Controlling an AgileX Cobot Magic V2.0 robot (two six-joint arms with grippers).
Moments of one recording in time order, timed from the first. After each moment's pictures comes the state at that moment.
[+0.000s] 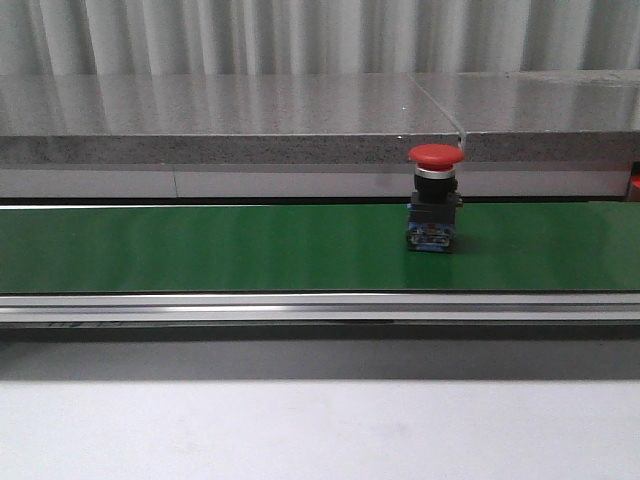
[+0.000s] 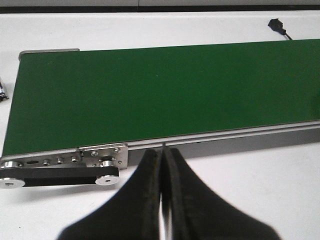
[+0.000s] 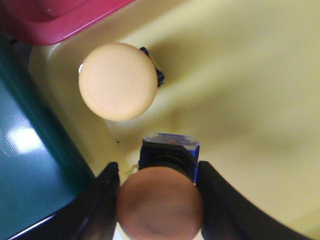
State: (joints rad) left arm -0.20 0.55 -0.51 -0.16 0.62 0.00; right arm -0.56 1.52 -0.98 0.04 0.80 0.07
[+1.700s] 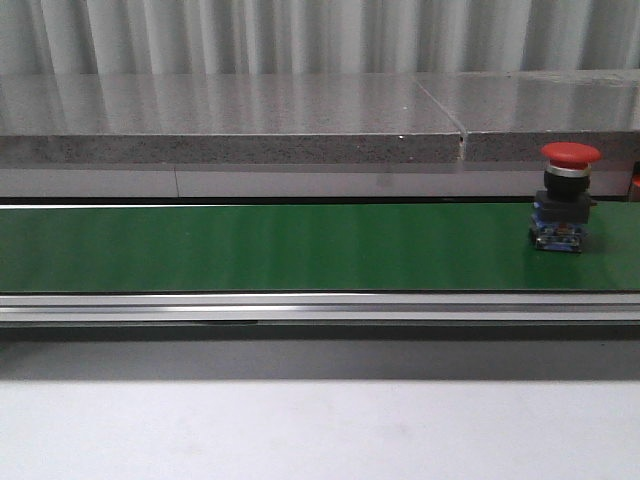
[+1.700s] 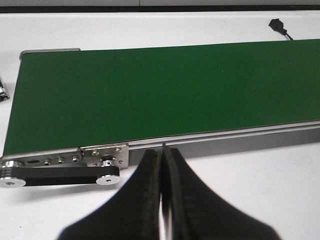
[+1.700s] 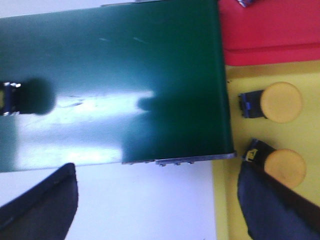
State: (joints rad) left arm -0.20 0.55 -0.51 -0.16 0.62 0.00; right arm -0.18 1.31 -1.16 0.05 1.07 0.00
